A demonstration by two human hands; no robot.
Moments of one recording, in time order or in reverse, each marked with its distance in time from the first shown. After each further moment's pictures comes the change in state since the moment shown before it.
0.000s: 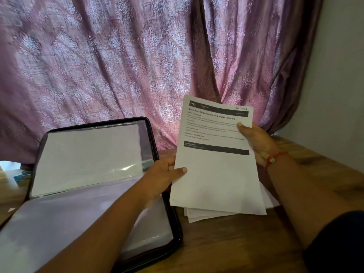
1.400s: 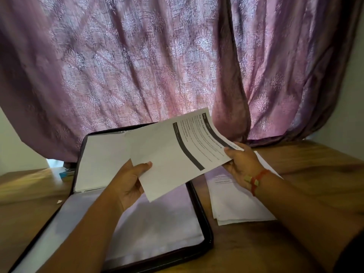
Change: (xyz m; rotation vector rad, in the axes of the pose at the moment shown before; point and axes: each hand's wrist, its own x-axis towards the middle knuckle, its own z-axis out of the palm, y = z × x) left_hand -0.046 -0.008 -0.111 -0.539 0.445 -0.061; right_hand -0.027 0.072 0.101 0.033 0.129 0.124
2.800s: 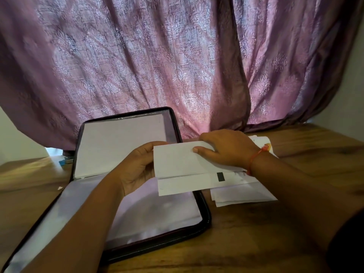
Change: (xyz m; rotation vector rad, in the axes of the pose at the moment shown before) left_hand -0.019 0.002 0.023 0.250 -0.247 -0.003; right_hand -0.026 -0.021 0.015 -1.739 -0.438 -0.902
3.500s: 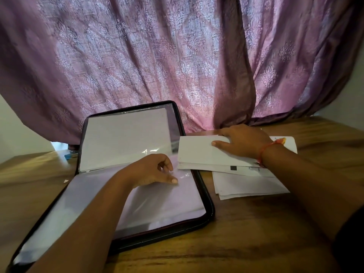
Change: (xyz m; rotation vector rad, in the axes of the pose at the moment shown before) left_hand 0.010 -0.014 -0.011 1.076 -0.141 -0.133; right_hand -0.005 0.036 0.013 -0.011 -0.212 0.259
